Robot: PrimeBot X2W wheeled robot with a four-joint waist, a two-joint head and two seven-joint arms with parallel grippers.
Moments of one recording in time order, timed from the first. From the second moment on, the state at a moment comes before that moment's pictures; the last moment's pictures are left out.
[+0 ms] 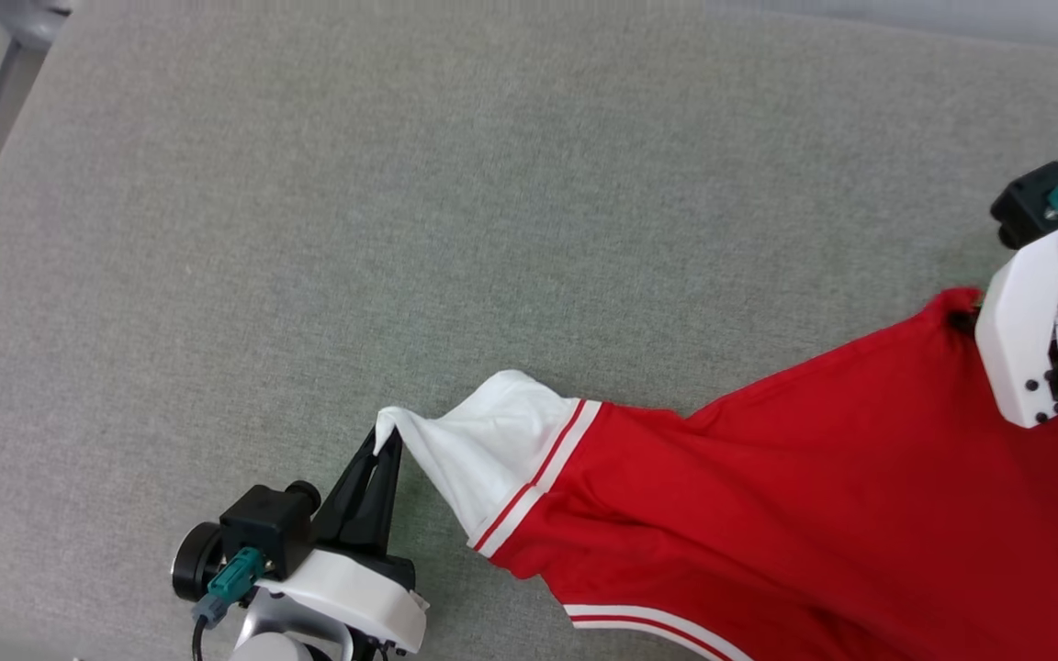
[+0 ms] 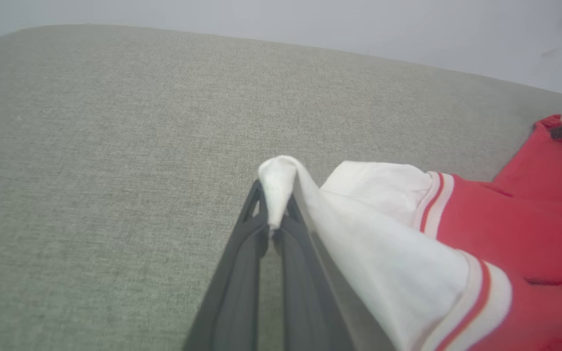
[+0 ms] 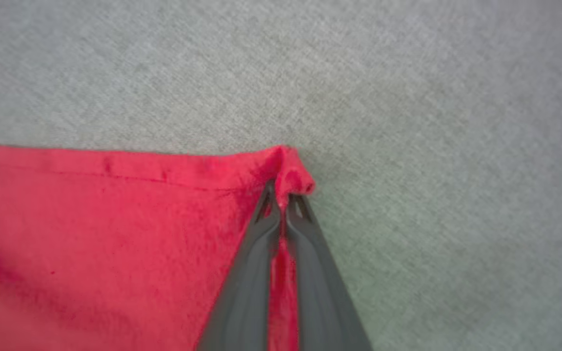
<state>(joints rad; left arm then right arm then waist) -0.13 0.28 -0.42 0.09 -0.45 0.10 -0.26 -0.78 -0.70 0.66 0.39 0.75 0.13 0.71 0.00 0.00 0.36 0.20</state>
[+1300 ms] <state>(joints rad) -0.94 0.43 -0.30 -0.09 -0.41 0.00 -0.03 -1.05 -0.53 0.24 0.23 0.55 0.13 0.27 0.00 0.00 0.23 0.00</state>
